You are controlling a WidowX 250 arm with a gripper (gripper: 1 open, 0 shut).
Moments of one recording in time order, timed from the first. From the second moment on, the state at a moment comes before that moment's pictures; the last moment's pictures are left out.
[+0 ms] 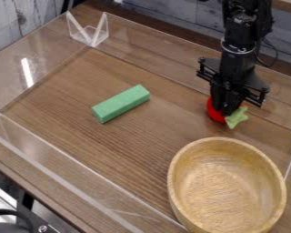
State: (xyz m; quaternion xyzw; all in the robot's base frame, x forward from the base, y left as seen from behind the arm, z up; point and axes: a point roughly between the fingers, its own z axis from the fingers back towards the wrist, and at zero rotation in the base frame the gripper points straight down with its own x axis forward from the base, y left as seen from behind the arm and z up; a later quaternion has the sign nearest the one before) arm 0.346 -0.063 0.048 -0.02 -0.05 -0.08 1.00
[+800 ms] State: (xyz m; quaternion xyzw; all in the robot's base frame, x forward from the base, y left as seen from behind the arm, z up) arm 0.357 -0.059 0.048 -0.02 -0.06 -0.07 1.00
